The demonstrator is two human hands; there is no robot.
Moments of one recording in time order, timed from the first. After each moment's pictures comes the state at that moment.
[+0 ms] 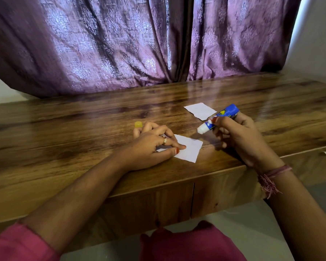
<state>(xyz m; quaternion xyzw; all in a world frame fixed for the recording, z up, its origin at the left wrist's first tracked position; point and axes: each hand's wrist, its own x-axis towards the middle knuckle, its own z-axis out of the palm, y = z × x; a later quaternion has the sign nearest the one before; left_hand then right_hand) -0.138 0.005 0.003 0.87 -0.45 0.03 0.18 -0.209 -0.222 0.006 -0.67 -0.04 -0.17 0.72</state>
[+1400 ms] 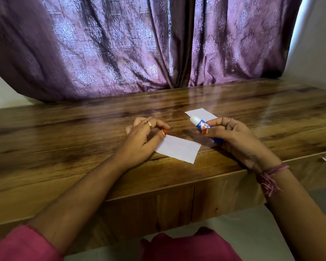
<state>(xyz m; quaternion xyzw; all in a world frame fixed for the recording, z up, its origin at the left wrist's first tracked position) -0.134 0.013 0.008 0.84 -0.37 0.16 0.36 -0.205 -0.225 0.015 -0.64 -0.02 -0.07 0.76</state>
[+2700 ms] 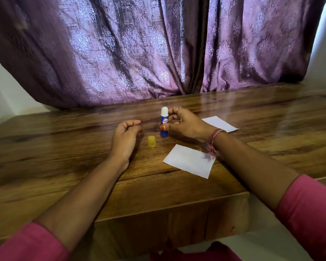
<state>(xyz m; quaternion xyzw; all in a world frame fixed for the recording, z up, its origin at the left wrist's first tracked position) -0.076 0.033 0.003 0.69 -0.02 0.13 0.71 -0.070 -0.152 0.026 -0.82 -0.17 -0.04 0.54</state>
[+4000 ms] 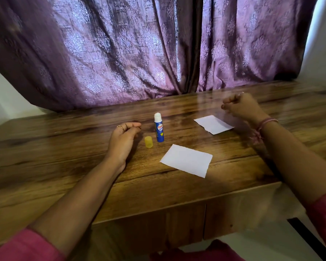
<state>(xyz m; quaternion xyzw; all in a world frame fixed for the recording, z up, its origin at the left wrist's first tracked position) -0.074 0.036 0.001 0.71 -0.04 0.11 0.69 -0.069 -0.299 0.036 -0.84 0.08 -0.24 0.48</state>
